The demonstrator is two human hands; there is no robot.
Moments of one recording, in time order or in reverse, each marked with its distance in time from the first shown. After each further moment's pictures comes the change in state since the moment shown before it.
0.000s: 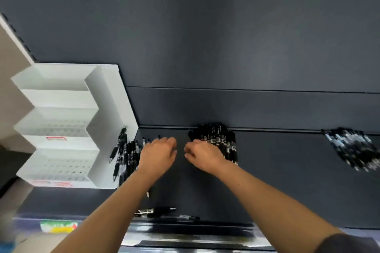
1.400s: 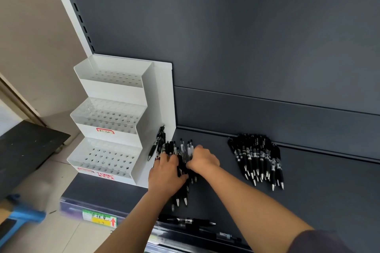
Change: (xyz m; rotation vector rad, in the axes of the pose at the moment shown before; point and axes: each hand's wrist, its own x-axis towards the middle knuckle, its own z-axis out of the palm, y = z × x) left_hand -0.046 -0.079 0.024 -0.160 -0.194 -0.429; right_hand 0.086 -0.106 0.047 0.152 -0.234 0.461
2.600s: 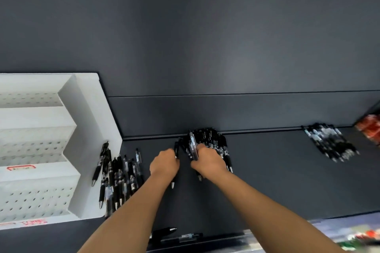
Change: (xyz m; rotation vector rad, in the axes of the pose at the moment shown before) left_hand 0.051 0.120 0.025 -0.026 -0.148 0.131; right_hand -0.037 0.124 -0.051 0.153 0.259 0.053
